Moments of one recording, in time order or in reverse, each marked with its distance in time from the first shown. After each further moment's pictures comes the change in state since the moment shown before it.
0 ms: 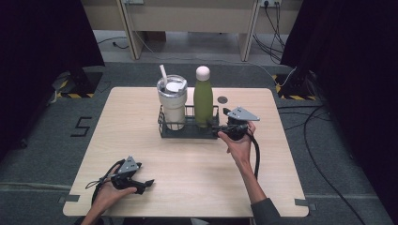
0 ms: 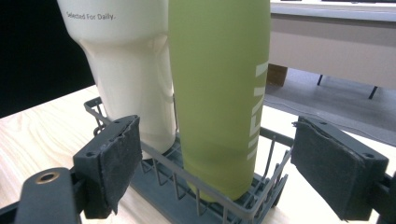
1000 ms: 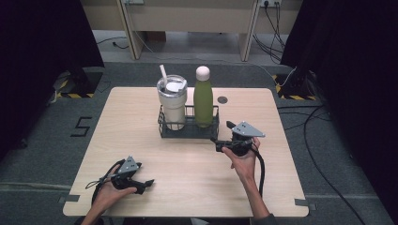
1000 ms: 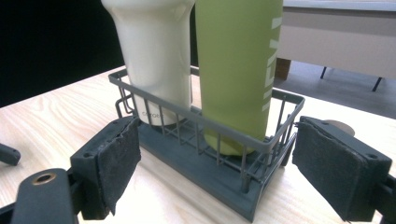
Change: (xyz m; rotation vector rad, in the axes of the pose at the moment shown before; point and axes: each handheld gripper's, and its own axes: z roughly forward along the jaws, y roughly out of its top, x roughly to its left) left arm 0.000 0.000 0.000 -0.001 0.001 -0.001; right arm 0.017 -0.029 -0.033 0.014 0.010 0.011
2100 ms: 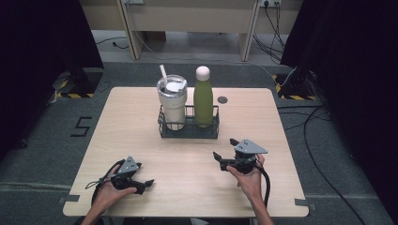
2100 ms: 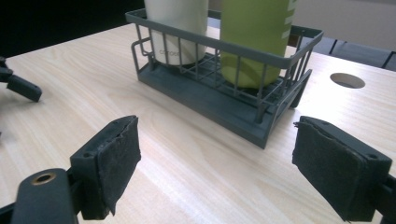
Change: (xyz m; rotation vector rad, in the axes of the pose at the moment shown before) left arm 0.000 0.000 0.000 0.001 0.000 0.001; right arm 0.014 -0.039 -0.031 0.102 0.020 -0.030
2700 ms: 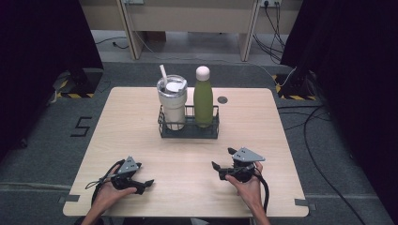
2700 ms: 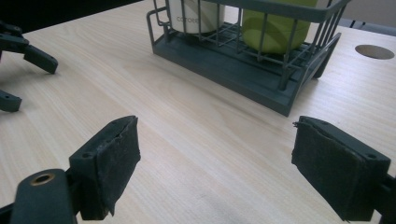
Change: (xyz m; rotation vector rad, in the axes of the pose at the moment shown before) left arm 0.000 0.000 0.000 -0.001 0.000 -0.001; right arm 0.012 -0.021 -0.003 0.060 0.035 0.008
